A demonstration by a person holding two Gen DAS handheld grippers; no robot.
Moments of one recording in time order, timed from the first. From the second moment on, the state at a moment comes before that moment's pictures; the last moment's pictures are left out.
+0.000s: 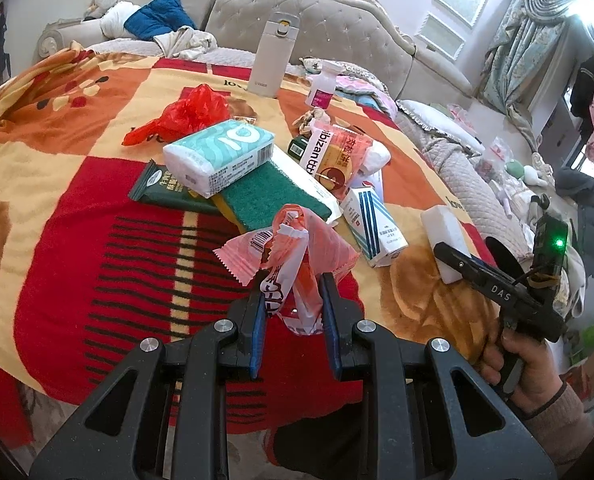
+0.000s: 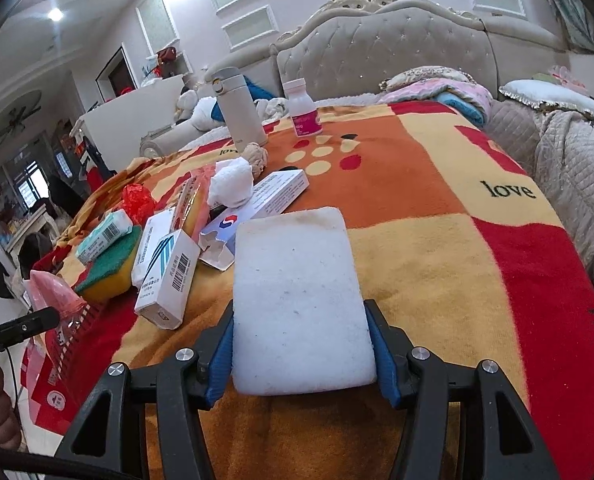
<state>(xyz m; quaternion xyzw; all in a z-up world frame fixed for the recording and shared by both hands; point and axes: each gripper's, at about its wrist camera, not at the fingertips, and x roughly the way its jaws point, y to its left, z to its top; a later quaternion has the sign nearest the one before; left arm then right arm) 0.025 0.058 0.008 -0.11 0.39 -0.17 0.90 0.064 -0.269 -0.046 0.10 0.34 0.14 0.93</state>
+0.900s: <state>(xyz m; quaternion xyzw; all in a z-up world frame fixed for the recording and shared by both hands) 0.028 0.059 0.002 -0.12 0.40 -0.16 0.90 0.065 -0.264 -0.046 0.08 0.34 0.13 0.93</state>
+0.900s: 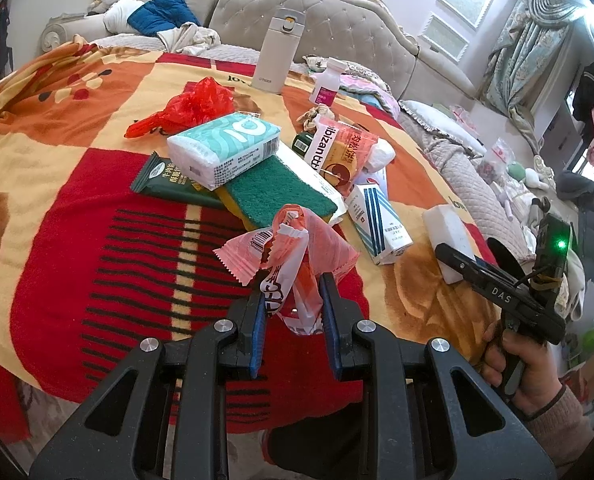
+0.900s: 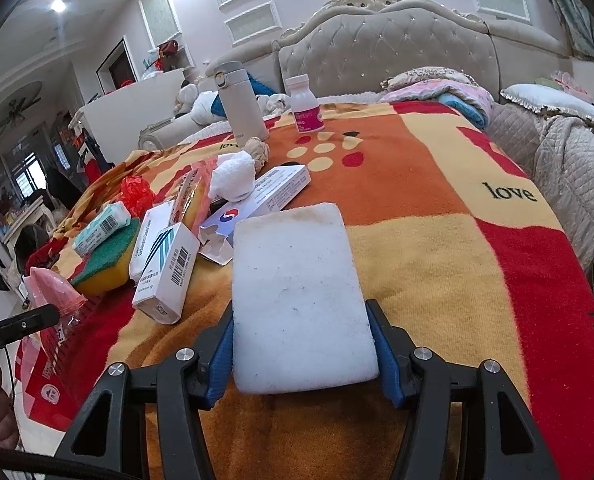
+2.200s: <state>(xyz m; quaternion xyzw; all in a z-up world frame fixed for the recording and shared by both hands) 0.028 0.062 0.001 -0.12 0.39 -0.16 0.90 0.058 -0.261 -0.042 0.07 0.33 0.14 0.93</state>
